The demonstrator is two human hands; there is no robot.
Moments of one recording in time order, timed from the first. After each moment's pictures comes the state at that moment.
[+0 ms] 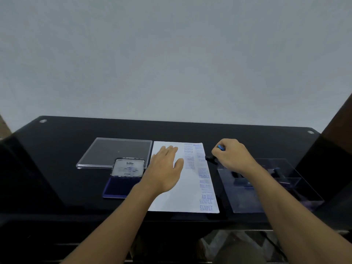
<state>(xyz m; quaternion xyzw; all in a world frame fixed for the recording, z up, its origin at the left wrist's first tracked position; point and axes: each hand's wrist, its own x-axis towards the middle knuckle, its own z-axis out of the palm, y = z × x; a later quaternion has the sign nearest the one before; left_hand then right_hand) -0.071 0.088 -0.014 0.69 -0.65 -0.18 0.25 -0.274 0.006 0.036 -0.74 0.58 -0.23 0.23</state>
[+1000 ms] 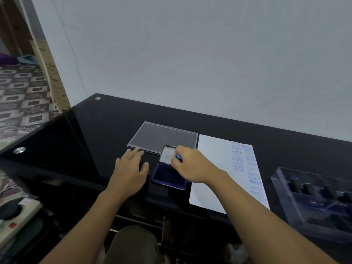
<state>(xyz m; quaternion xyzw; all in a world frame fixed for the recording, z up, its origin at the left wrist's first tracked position) 0.114 0.175 -0.082 0.82 -0.49 -0.09 0.28 -0.060 0.070 -0.009 -0.90 0.35 -0.06 0.24</state>
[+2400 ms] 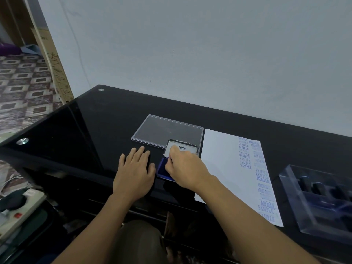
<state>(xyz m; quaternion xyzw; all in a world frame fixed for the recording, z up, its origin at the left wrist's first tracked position) 0.104 0.178 -0.105 0.85 -0.50 -0.01 0.18 -0.033 0.085 -0.048 -0.94 0.32 -0.10 0.09</state>
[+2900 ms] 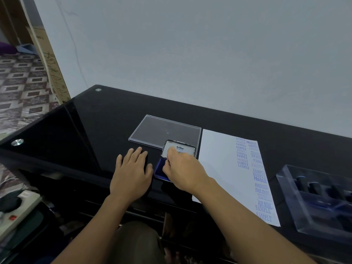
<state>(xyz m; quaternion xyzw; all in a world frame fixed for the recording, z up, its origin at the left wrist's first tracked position) 0.105 0.178 -0.107 0.84 -0.50 -0.02 0.20 -0.038 0.088 -0.048 -0.94 0.31 -0.11 0.10</state>
